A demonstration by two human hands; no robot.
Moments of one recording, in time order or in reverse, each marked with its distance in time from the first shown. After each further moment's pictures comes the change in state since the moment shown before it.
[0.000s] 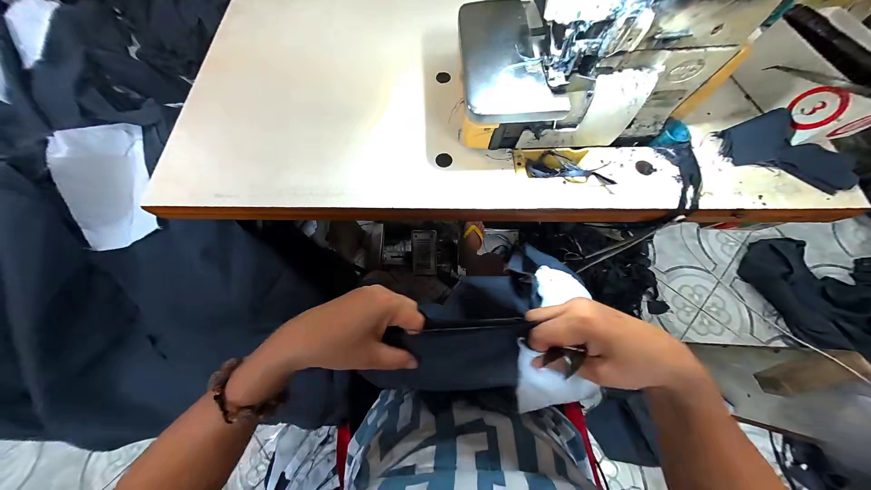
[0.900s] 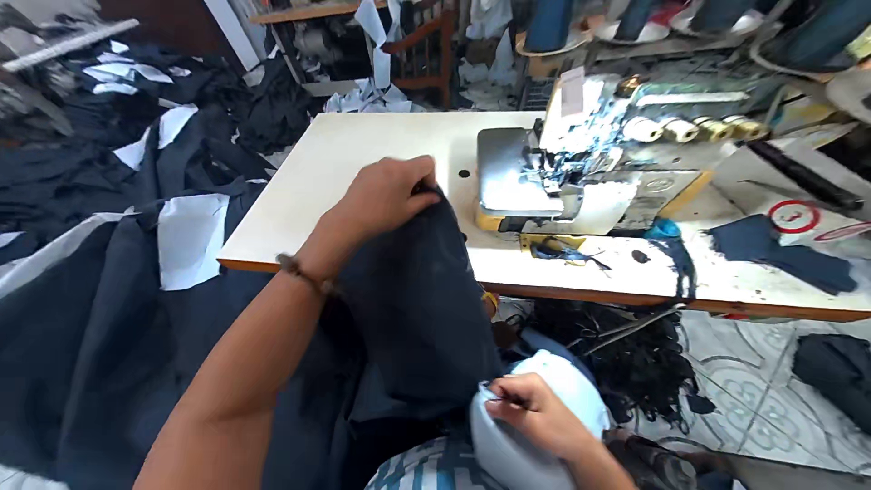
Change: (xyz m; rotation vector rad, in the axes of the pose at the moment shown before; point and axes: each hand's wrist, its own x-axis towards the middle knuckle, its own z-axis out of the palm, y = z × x) left_hand 0.090 0.015 -0.164 0.683 0.530 -0.228; right_hand 0.018 0.024 0.066 0.430 0.384 0.303
